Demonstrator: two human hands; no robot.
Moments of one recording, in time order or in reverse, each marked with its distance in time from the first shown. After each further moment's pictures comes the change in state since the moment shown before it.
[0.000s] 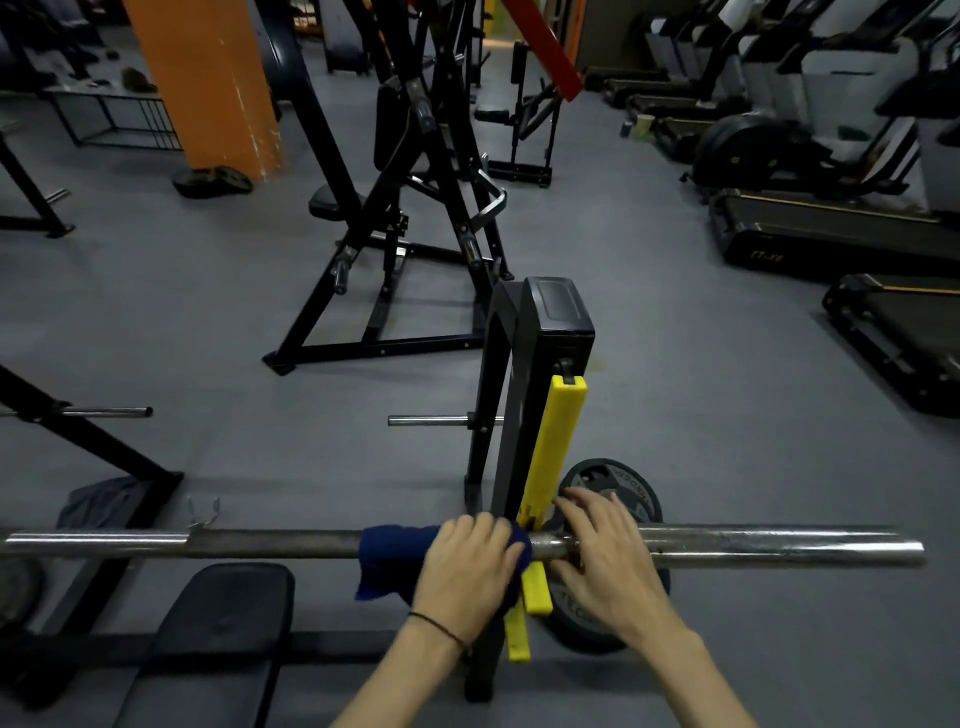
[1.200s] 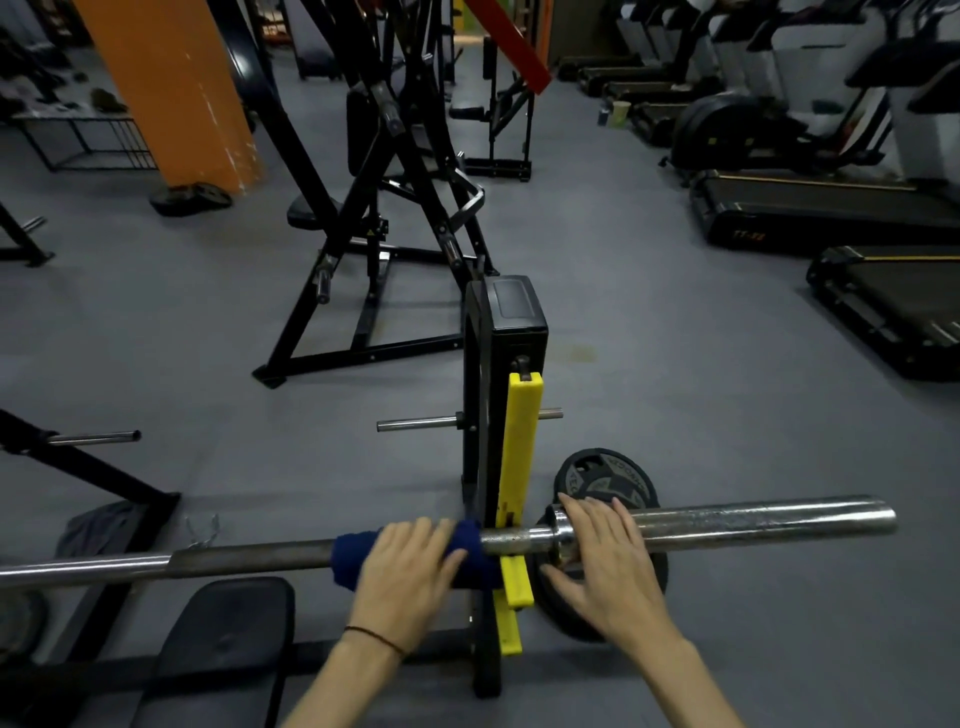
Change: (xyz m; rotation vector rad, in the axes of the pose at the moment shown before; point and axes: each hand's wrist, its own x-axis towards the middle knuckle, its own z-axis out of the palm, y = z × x) left_hand -0.029 -0.042 -0.002 0.013 -0.005 -0.003; right_hand -0.027 0.012 0.003 -0.070 0.069 0.094
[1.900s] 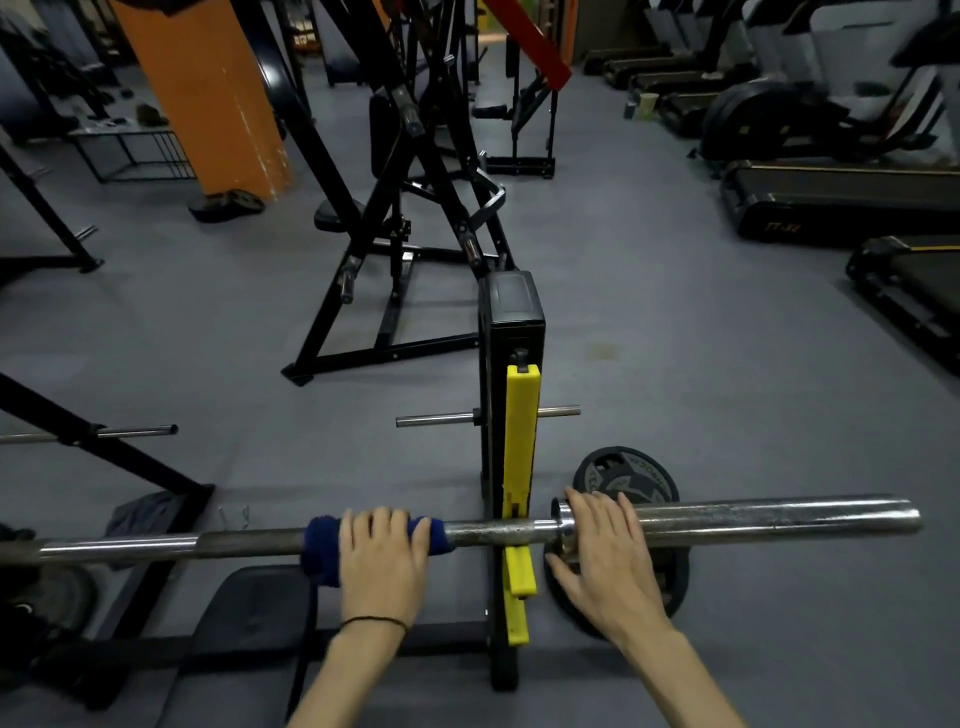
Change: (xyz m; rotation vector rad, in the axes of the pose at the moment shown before) left_hand -0.010 -0.010 -0.019 0.116 -0.145 -0.455; right_hand 0.001 -0.011 0.003 -0.029 0.013 0.038
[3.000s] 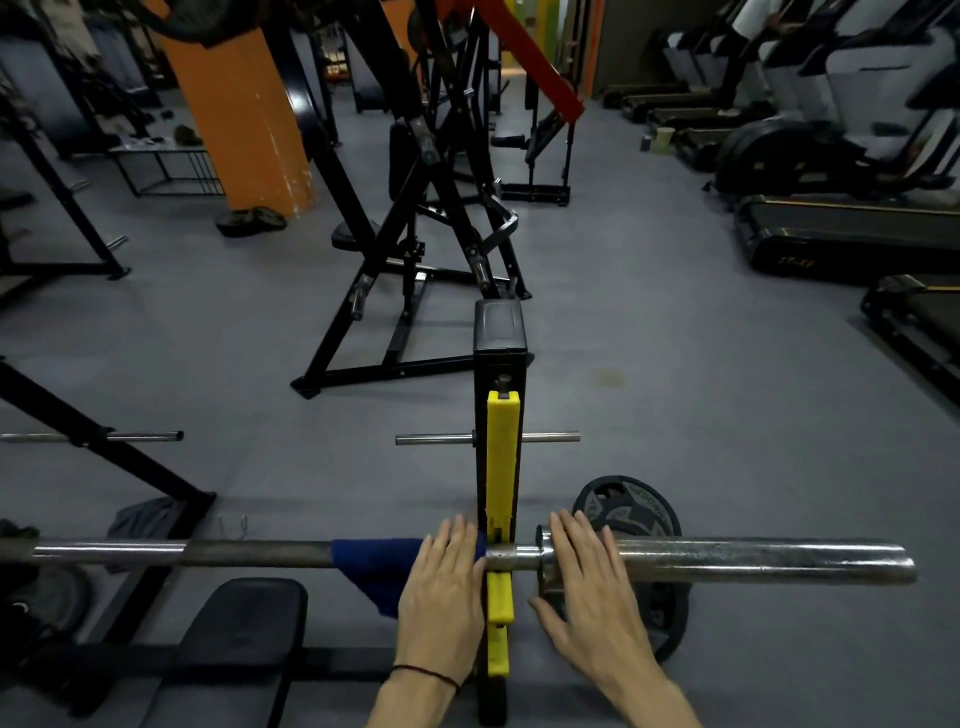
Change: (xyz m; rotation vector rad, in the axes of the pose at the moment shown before) left_hand -0.023 0.093 -0.017 -0.269 -0.030 0.152; right_hand -0.013 0.013 0.003 0.089 -0.050 -0.092
